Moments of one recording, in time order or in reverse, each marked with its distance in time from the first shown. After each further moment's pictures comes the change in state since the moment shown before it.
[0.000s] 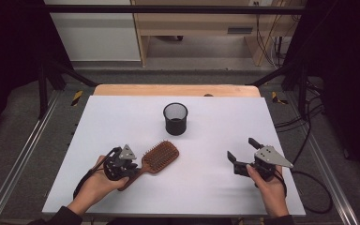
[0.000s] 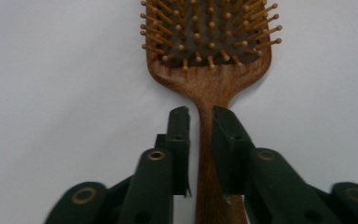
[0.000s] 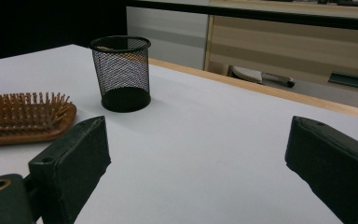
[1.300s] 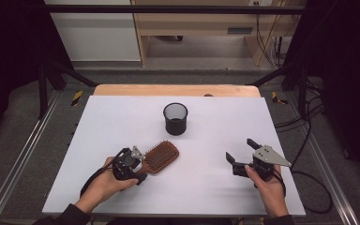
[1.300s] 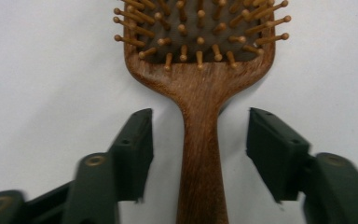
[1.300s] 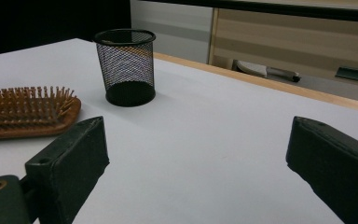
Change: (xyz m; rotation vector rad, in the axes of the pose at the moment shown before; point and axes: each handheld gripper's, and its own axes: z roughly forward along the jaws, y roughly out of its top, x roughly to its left) left arm -0.008 0.013 0.020 0.101 -0.009 -0.022; right arm 0.002 -0.001 0.002 0.025 0.017 0.000
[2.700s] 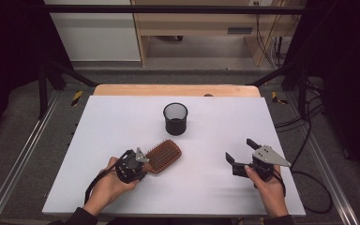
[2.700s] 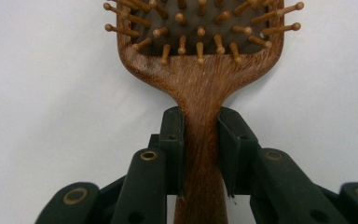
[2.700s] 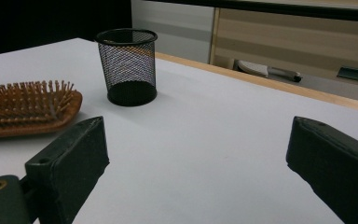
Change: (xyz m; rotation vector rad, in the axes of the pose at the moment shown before) left arm -0.009 0.000 0.003 -0.037 0.052 0.037; right arm 0.001 0.000 0.000 0.001 0.003 0.001
